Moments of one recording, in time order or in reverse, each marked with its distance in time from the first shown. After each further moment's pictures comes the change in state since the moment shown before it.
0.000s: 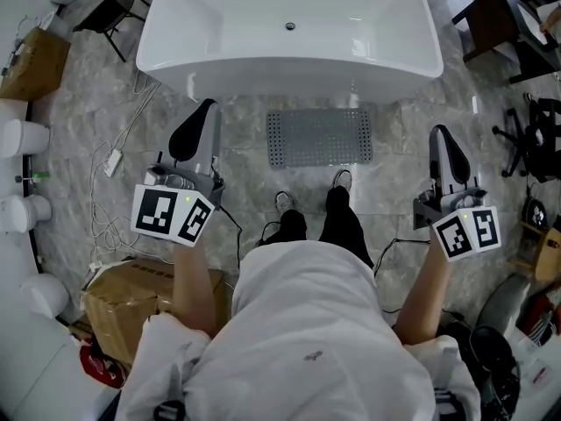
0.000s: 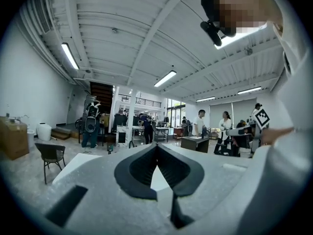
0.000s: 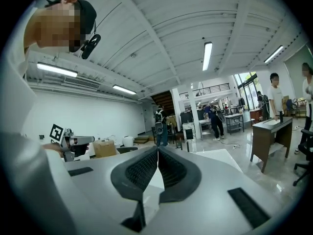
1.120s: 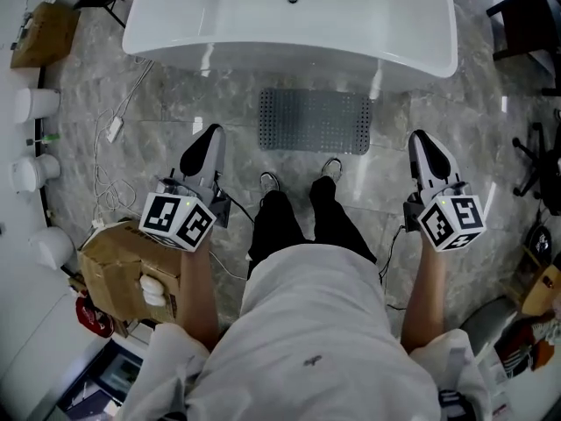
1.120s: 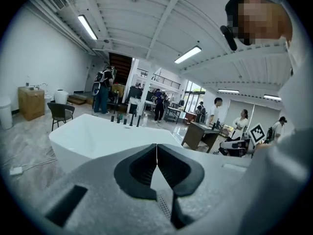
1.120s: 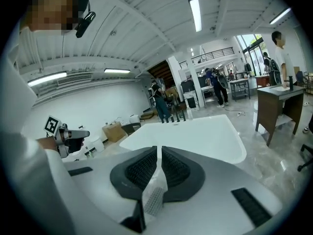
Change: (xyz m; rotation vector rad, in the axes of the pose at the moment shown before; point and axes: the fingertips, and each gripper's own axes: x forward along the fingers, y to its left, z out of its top) left arm 0.132 -0.102 -0.121 -0.236 0.271 0.163; right arm 0.056 -0.209 -0.128 0.151 0.331 0.111
